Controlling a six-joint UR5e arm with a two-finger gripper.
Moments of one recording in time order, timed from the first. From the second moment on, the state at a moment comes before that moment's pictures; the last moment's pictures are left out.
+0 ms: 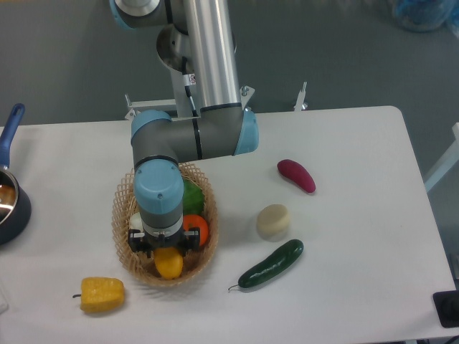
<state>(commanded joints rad) 2.17 -2.09 -1.62 -0.94 1.49 0.11</state>
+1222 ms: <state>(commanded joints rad) 2.48 -1.91 -1.52 -0.97 1.56 0.83</state>
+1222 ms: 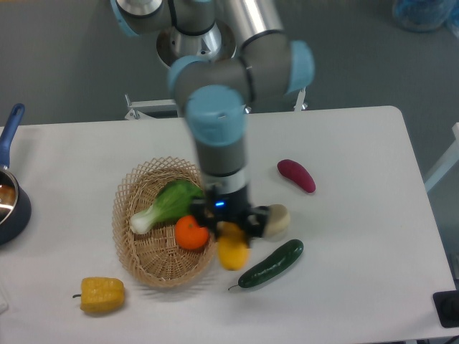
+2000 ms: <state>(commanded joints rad) 2.61 -1.87 -1.57 -0.98 1.53 0.87</state>
